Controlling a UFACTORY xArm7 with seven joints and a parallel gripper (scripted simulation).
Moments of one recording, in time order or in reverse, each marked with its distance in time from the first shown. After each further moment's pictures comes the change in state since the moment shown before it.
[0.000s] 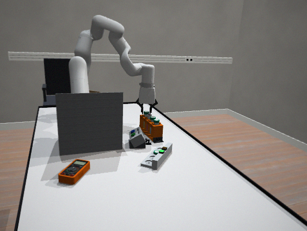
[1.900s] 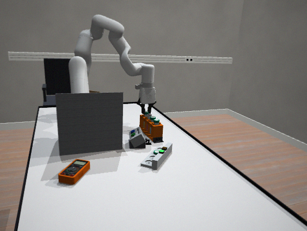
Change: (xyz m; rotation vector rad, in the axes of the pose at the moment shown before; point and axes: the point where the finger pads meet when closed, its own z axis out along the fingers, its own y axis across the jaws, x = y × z) arm -0.001 0.000 -0.001 -0.005 0.005 -0.489
